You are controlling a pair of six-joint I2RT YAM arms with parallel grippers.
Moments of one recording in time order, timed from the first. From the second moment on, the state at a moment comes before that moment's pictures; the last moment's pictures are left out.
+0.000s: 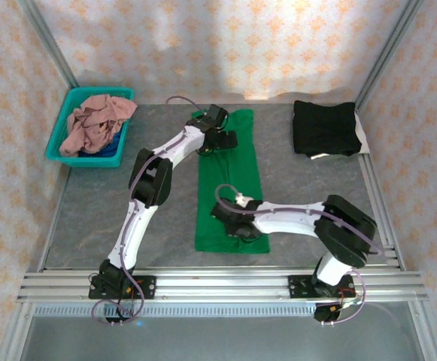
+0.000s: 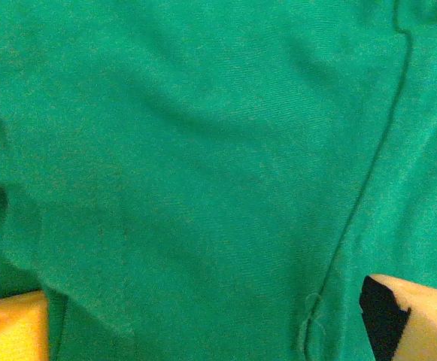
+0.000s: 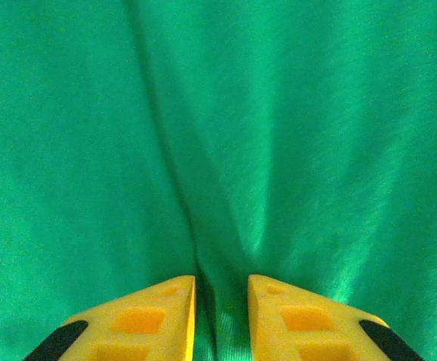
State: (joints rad) left arm -0.42 2.50 2.17 -0.69 0.02 -0.56; right arm 1.06 1.66 0.93 -0.60 0.21 1.15
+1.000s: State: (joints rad) left arm -0.70 1.28 0.63 -0.59 -0.03 -0.68; right arm 1.02 1.10 0.53 -0.60 0.11 1.19
